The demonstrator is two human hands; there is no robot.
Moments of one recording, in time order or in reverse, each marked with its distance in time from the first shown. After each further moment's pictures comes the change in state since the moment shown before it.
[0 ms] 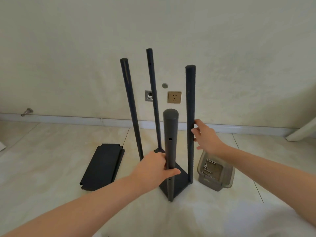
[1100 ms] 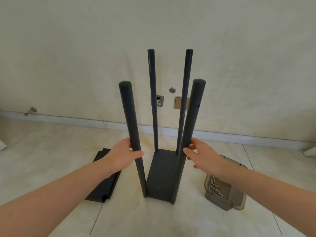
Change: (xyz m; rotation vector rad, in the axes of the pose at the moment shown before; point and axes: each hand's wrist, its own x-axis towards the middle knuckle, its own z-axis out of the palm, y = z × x) left_hand 0.046 -0.083 -0.062 -0.342 0.155 -0.368; right_hand 0.018 -0.010 0.030 -0.014 -0.188 -0.011
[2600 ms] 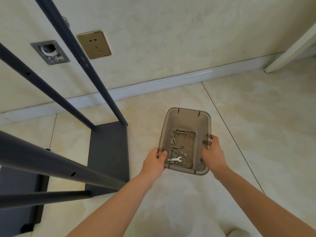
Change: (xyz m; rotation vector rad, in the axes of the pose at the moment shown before) left_hand 0.121 -0.019 0.387 -0.320 -0.401 -0.252; right_hand 0.021 0.337 0.041 0.498 0.469 0.702
